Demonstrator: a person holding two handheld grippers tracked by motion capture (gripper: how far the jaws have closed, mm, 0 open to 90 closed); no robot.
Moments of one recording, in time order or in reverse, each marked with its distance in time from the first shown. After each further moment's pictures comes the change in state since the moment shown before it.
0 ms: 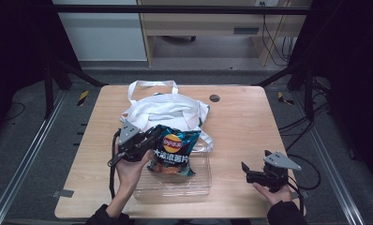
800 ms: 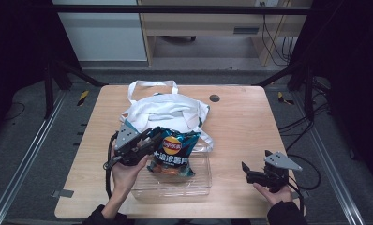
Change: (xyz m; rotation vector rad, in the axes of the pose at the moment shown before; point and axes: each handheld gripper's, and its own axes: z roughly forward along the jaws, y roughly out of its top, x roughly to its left) left arm -0.002 -0.001 -0.016 0.000 -0.032 0.068; right arm 0.000 0.001 -0.002 -0.007 0.003 0.003
